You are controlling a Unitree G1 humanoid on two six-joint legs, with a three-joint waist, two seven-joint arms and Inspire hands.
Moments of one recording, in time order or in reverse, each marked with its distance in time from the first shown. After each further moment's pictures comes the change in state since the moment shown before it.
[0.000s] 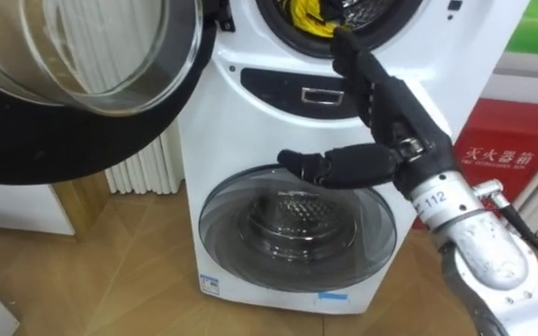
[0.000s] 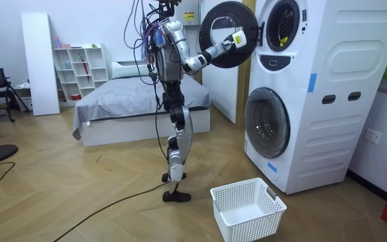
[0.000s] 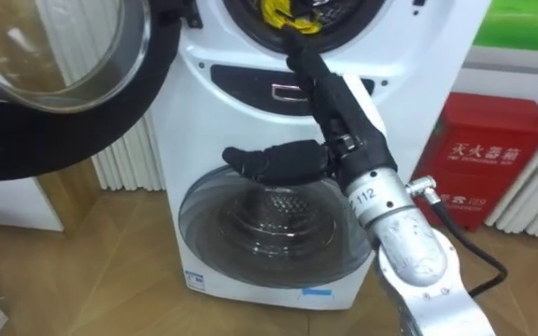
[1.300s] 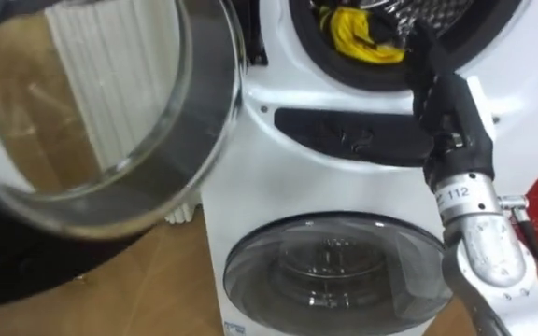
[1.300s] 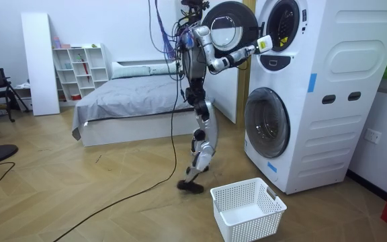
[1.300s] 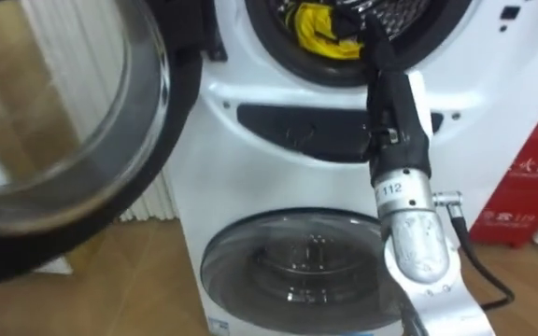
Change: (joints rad) left arm -0.090 0.048 0.012 -0.025 -0.156 -0.084 0.026; right arm 0.000 -0.016 -0.027 0.103 -0.053 -0.069 -0.216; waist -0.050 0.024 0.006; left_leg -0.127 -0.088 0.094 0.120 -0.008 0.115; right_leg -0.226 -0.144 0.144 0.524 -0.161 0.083
